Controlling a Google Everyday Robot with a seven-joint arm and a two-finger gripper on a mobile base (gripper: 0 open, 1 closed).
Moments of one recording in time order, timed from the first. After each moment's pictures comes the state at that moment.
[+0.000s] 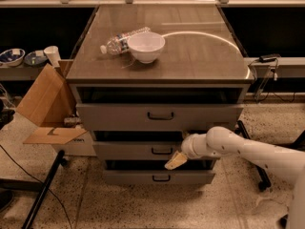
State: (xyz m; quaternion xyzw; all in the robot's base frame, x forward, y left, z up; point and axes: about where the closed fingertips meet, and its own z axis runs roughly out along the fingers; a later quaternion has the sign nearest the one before) arm 0.621 -0.109 0.452 -0.49 0.78 0.15 0.35
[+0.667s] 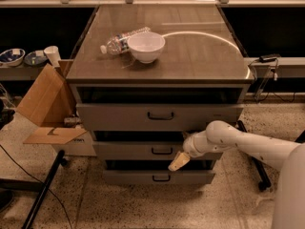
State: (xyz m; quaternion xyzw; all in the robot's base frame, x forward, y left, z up) arm 0.619 -0.118 0.440 -0.51 0.79 0.17 0.29
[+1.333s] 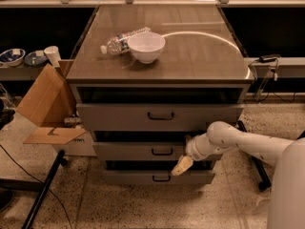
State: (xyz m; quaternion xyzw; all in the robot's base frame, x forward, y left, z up) arm 0.598 -0.134 0.423 -0.51 0.81 0.18 0.24
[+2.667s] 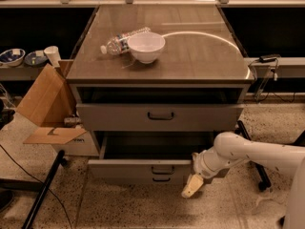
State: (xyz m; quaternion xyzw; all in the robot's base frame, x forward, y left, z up) arm 0.511 -0.156 0.422 -0.53 0.81 0.19 0.16
